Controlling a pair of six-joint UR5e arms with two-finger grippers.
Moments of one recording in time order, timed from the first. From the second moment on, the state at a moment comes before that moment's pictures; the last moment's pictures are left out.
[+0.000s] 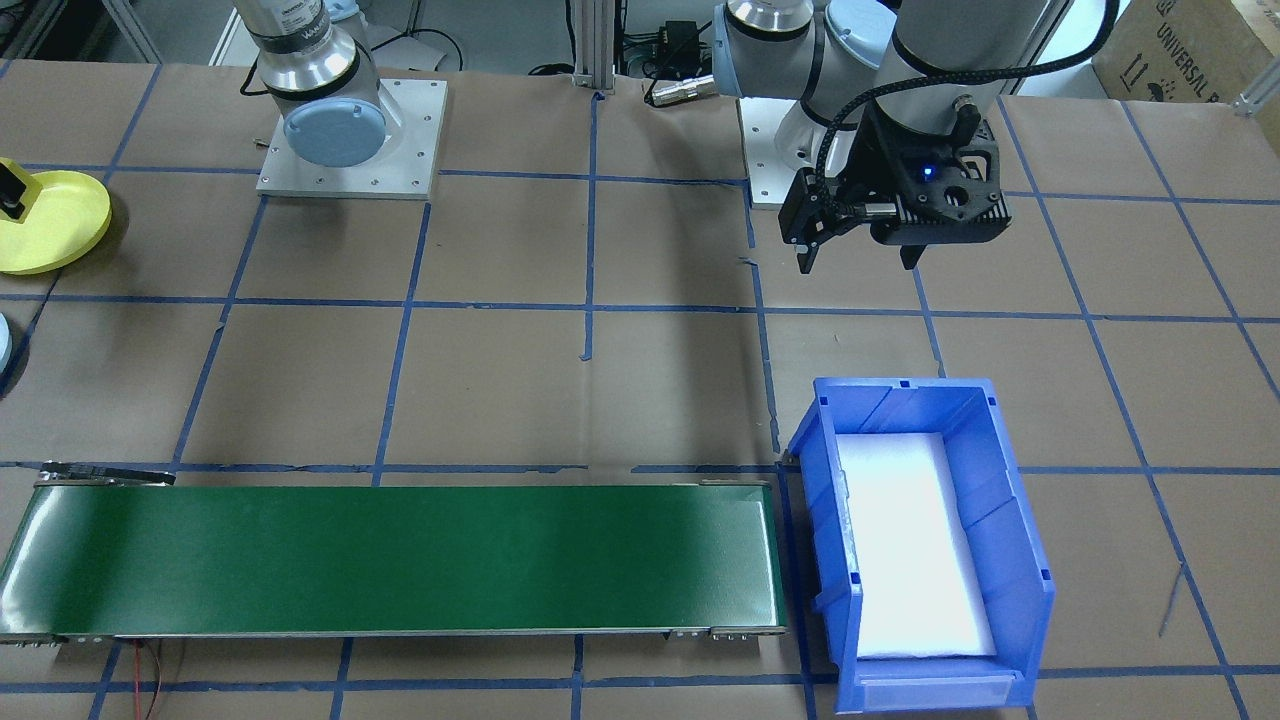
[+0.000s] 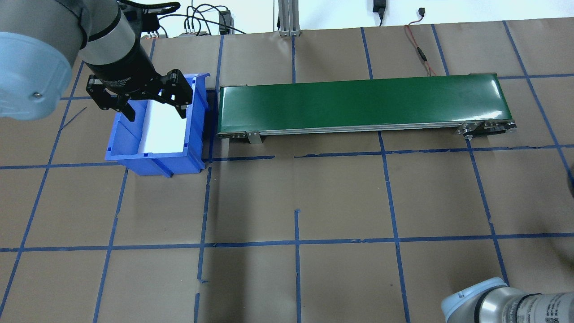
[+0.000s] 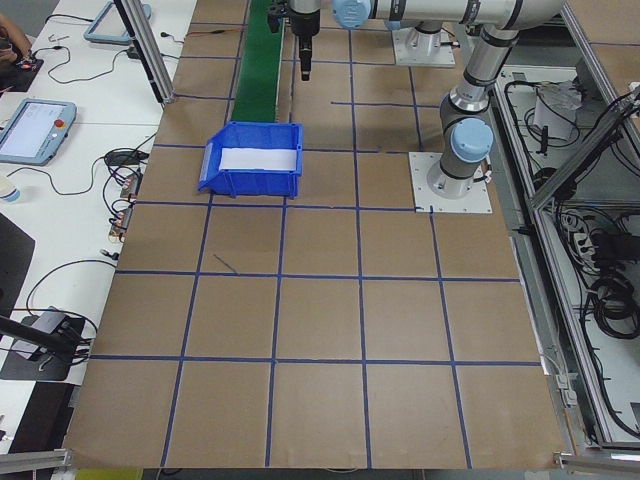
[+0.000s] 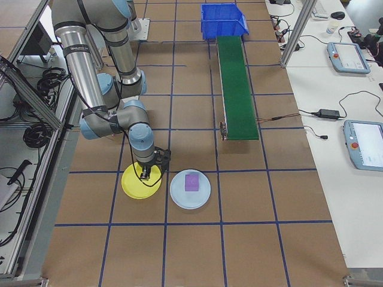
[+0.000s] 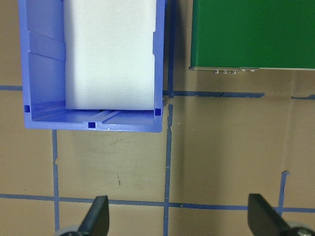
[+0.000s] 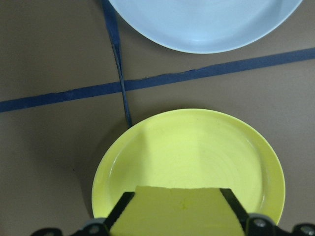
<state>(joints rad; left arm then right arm) -1.61 -1.57 -1.59 -1.55 1.61 -0.08 0.30 -1.48 2.12 -2.19 -1.63 -1.11</state>
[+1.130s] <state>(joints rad) -1.61 -1.56 -1.59 -1.55 1.61 -0.08 0.76 -1.48 1.90 -2.09 -1.63 -0.83</state>
